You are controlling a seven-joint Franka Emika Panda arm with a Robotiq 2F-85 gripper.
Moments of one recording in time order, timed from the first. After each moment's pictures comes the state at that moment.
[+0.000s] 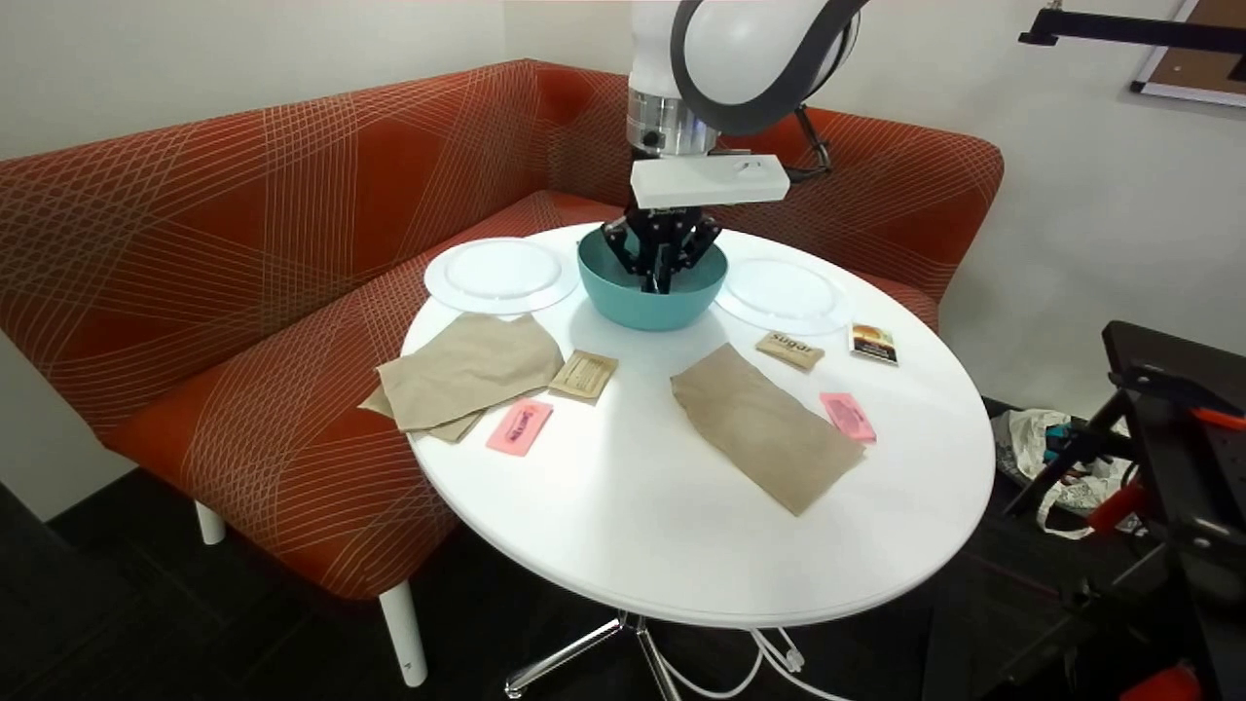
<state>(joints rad) 0.10 0.81 -0.10 -1.65 0.05 2.47 0.76</state>
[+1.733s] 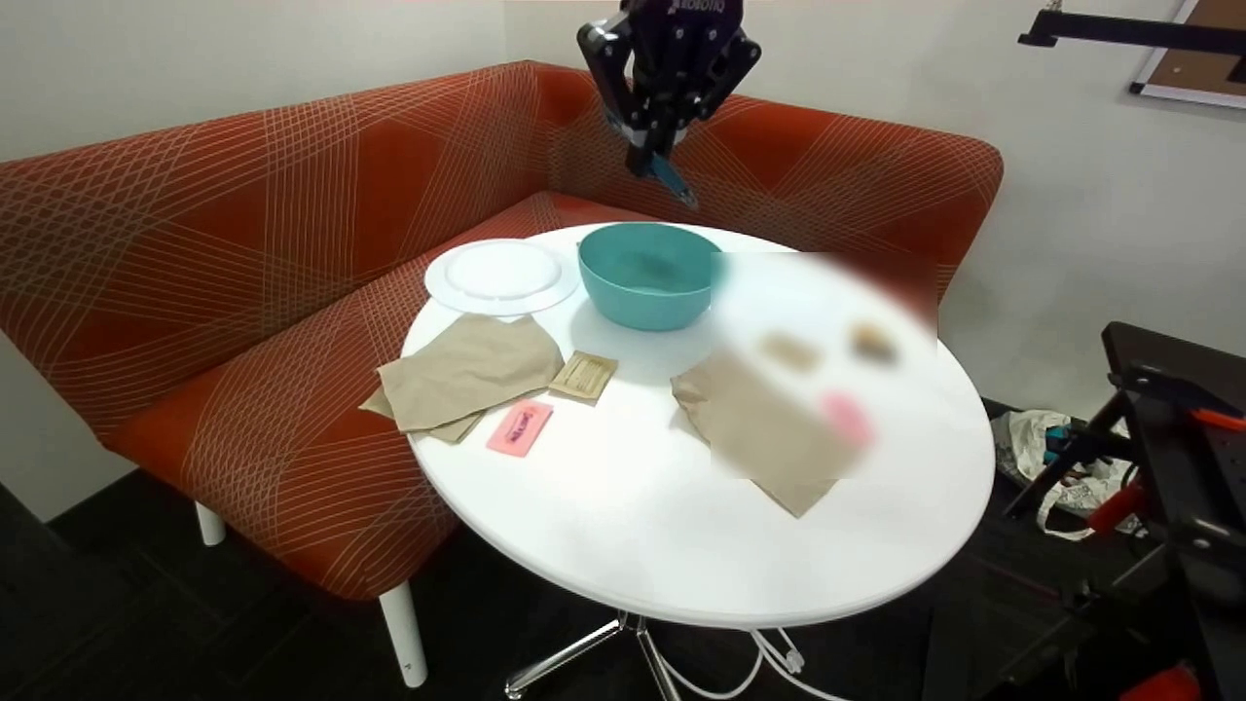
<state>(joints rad) 0.28 0.33 -0.05 -1.96 -0.18 2.47 0.83</state>
